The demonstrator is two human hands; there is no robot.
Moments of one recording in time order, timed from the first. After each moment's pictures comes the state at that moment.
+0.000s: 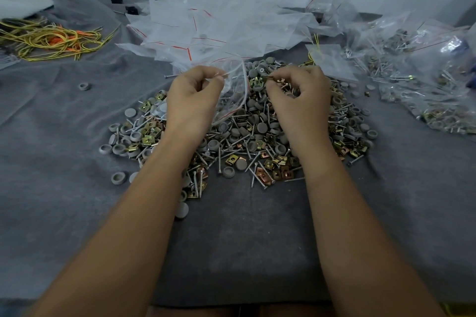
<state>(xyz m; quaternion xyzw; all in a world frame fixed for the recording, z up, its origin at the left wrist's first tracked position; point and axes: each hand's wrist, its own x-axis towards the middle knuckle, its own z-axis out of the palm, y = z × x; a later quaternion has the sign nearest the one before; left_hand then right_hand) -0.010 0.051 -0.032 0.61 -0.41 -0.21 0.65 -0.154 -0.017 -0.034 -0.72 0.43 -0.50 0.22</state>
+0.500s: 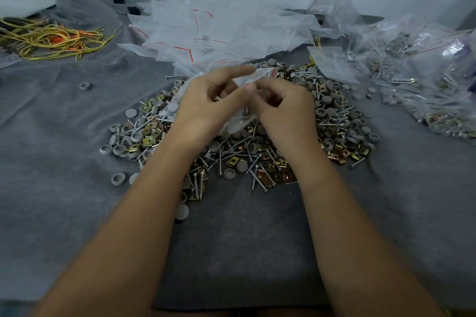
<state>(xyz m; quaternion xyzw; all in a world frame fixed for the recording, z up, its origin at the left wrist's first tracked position) -0.014 0.060 -0.027 0.52 -0.57 -0.24 0.59 -0.145 -0.008 -0.037 -0.77 0.36 -0.45 0.28</state>
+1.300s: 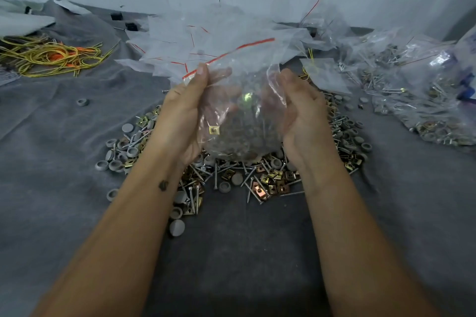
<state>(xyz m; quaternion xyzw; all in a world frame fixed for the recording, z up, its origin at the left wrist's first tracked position) -0.009 0.057 -0.018 0.38 -0.35 -0.45 0.73 -0.158 -0.014 -0.019 -0.50 0.20 -0.53 0.66</state>
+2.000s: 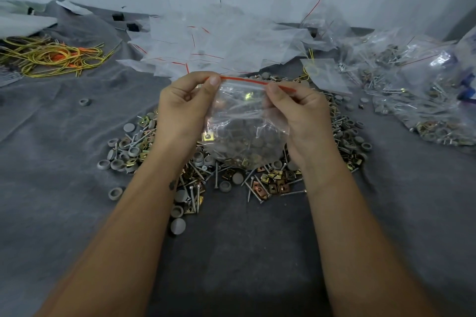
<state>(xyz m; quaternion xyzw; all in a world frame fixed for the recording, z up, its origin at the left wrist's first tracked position) -0.005 0.054 -0.025 0.49 -0.43 -0.24 0.72 -0.161 -0.010 -0.018 -0.55 0.27 -0.52 0.59</state>
